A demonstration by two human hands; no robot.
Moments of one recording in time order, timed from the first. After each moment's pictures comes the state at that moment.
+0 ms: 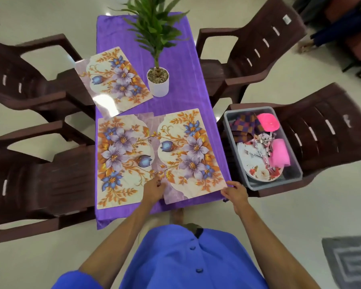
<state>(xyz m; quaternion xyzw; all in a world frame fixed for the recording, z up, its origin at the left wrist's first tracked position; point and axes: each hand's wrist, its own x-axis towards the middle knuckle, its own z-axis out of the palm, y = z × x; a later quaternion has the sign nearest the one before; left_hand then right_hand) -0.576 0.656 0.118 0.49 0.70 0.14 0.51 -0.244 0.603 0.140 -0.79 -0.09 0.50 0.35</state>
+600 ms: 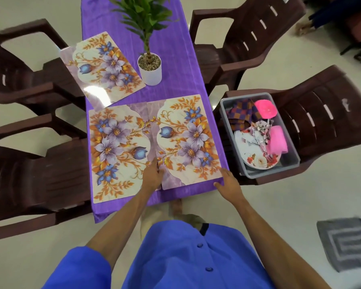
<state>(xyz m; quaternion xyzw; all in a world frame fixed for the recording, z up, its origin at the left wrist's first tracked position) -0.561 0.680 0.105 0.61 0.68 0.14 0.39 -0.250 0.594 0.146 -0.76 -0.52 0.38 0.06</state>
